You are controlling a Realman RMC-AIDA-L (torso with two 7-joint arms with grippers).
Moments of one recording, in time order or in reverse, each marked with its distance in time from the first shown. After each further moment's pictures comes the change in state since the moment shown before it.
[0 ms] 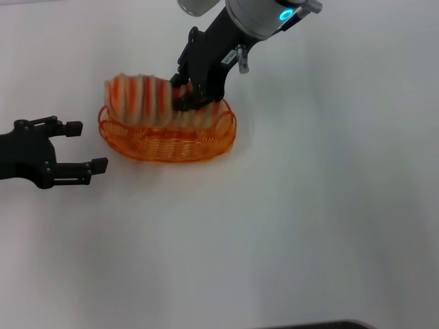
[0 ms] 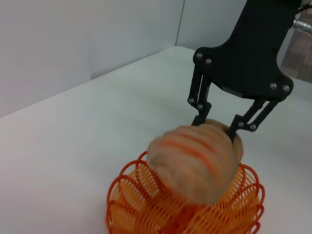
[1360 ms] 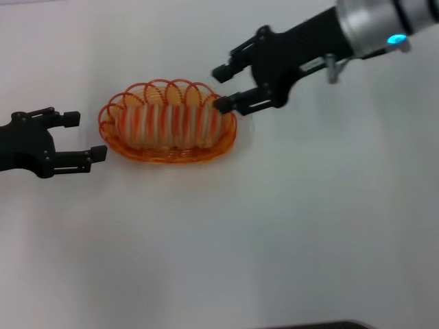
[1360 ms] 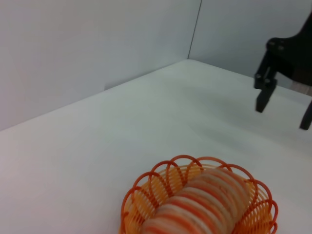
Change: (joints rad) left arm -0.009 0.002 -0.030 -0.027 -0.025 -0.015 -0.011; right arm -0.406 -0.041 0.144 -0.299 0.286 -0.250 -0.137
